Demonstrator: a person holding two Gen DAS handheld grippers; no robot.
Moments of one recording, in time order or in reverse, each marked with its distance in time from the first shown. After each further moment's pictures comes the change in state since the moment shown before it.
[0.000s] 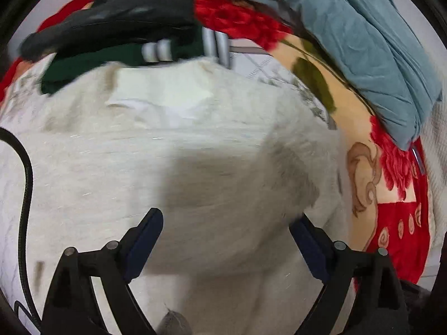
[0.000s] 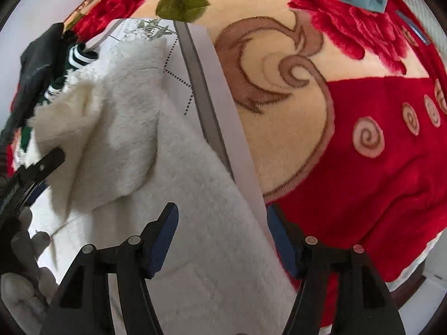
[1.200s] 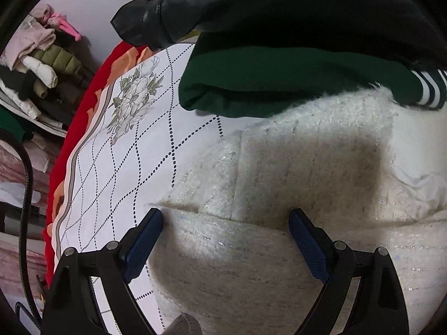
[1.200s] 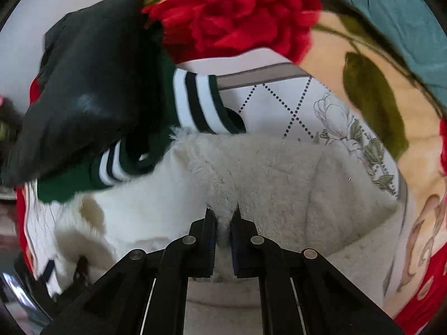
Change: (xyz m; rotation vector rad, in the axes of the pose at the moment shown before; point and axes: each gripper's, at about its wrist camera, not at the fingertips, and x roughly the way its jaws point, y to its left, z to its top) left arm 0.065 0.184 0.081 -0.073 -0.004 0.583; right arm 0.090 0.293 0.195 -0.227 -0.050 0.046
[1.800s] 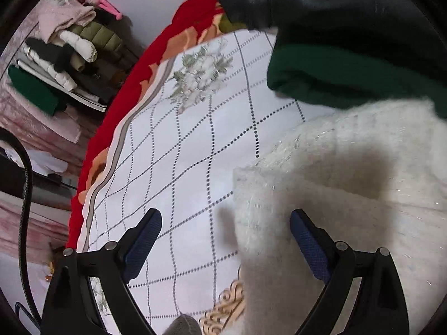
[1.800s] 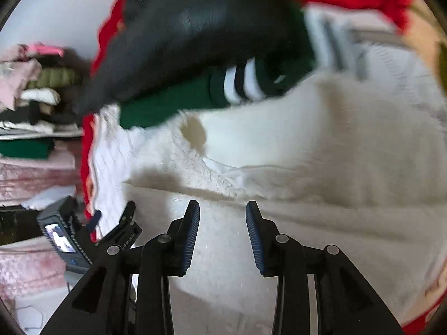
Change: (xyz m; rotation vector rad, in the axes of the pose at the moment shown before) left arm -0.003 0.049 -0.020 -0.115 0.058 0.167; right arm 0.005 0.066 -0.034 -0.200 0.331 0.368
